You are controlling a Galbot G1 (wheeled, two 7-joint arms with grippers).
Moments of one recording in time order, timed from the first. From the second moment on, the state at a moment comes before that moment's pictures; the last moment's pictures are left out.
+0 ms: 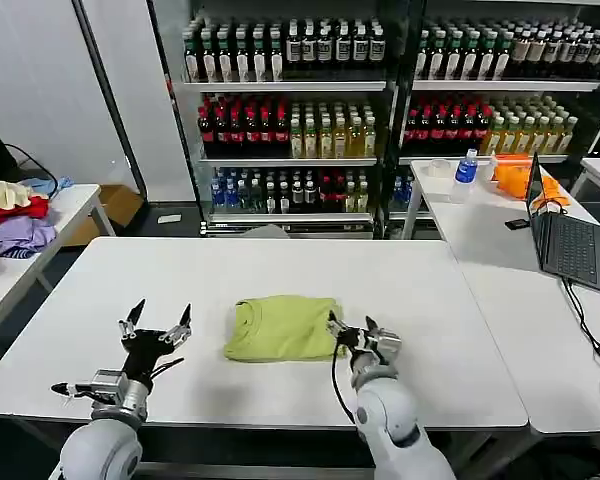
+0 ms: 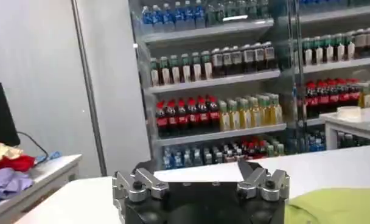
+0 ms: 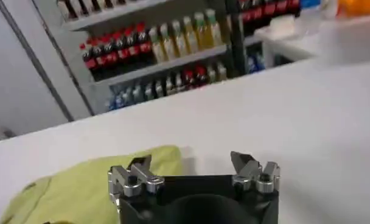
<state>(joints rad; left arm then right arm) 1.34 -1.04 -0.47 -1.99 -0.37 0.16 -0.23 -1.03 1.52 0.22 1.78 0.50 -0.53 0.42</state>
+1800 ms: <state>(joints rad) 1.30 -1.04 -0.44 -1.96 -0.38 0.18 -0.23 -0.87 1.32 0.23 1.64 0.76 -0.57 0.39</state>
